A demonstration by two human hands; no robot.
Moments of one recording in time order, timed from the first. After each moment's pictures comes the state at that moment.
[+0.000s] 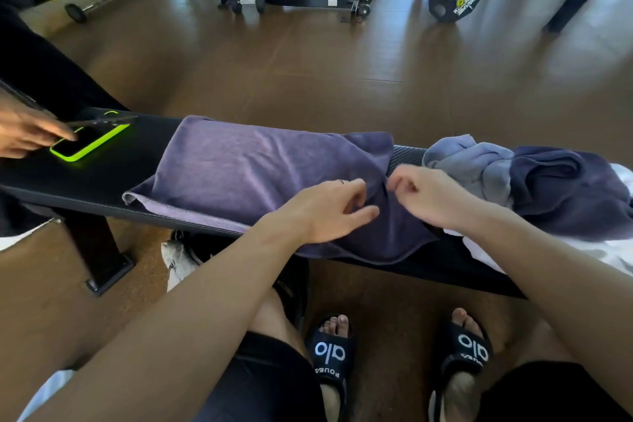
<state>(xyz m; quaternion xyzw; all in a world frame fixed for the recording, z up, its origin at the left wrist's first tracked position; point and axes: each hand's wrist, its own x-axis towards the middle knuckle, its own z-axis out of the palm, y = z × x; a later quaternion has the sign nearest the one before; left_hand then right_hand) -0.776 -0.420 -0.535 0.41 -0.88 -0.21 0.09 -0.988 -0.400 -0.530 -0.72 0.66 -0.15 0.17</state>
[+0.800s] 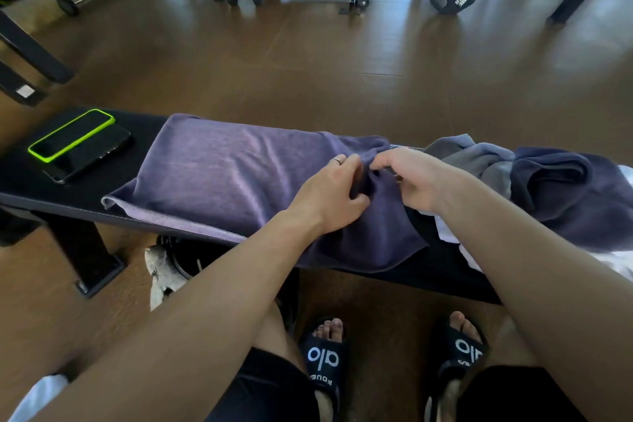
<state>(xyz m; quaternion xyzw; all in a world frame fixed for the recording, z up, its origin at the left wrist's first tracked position) -0.813 -0.442 -0.550 0.48 -0.83 -0.21 0.16 -0.976 -0.448 -0.524 -0.30 0.63 -0.34 0.63</state>
